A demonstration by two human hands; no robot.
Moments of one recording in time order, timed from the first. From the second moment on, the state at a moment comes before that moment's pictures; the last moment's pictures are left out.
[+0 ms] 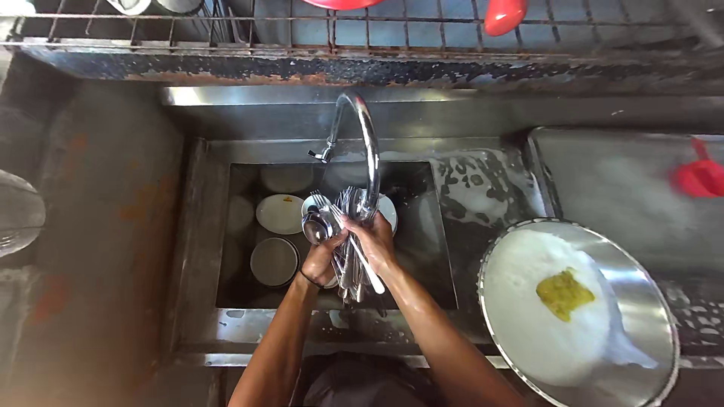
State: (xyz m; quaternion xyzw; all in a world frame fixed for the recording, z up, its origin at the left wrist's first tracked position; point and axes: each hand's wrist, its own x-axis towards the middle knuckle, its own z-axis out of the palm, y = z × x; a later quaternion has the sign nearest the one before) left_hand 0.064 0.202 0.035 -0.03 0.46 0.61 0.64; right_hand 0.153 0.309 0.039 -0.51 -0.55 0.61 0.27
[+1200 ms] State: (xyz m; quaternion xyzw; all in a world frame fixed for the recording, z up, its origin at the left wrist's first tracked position) left_hand 0.060 0.211 0.080 0.11 0.49 0.63 0.59; right_hand 0.129 0.303 0.089 -0.60 -0.65 0.46 0.04
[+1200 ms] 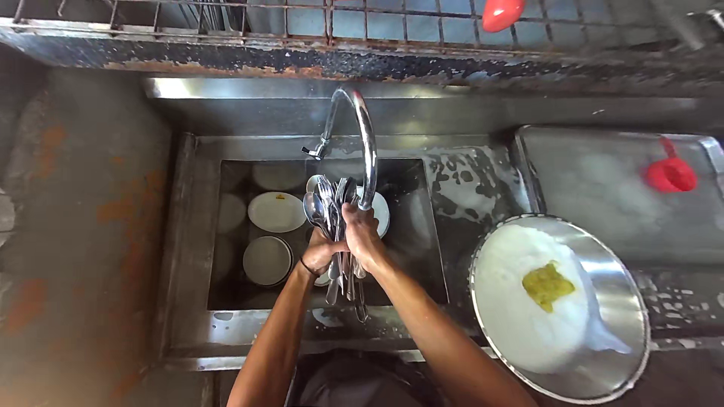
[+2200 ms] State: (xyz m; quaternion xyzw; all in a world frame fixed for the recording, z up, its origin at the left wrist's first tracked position) left_hand 0.052 0.247 -0.011 0.23 -0.04 0.68 0.70; right_hand 0.213 0.311 0.070 -0.42 -0.60 0.60 0.32
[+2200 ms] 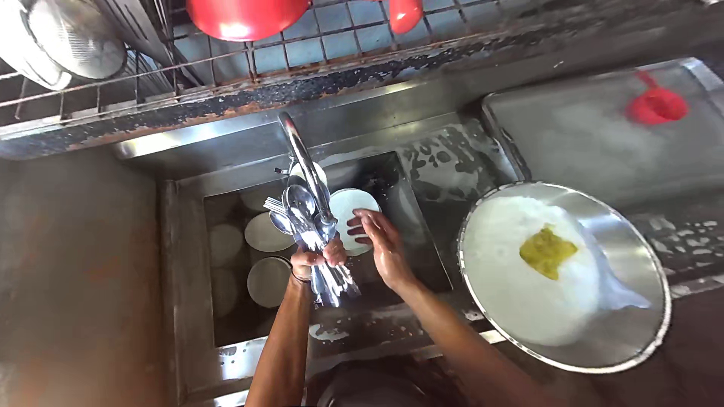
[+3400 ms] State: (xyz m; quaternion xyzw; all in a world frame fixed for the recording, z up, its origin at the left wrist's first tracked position) left_hand 0.068 0.214 -0.011 0.14 -0.04 0.56 0.81; right_hand 0.214 0.327 0.051 -0.19 -0.49 0.77 0.36
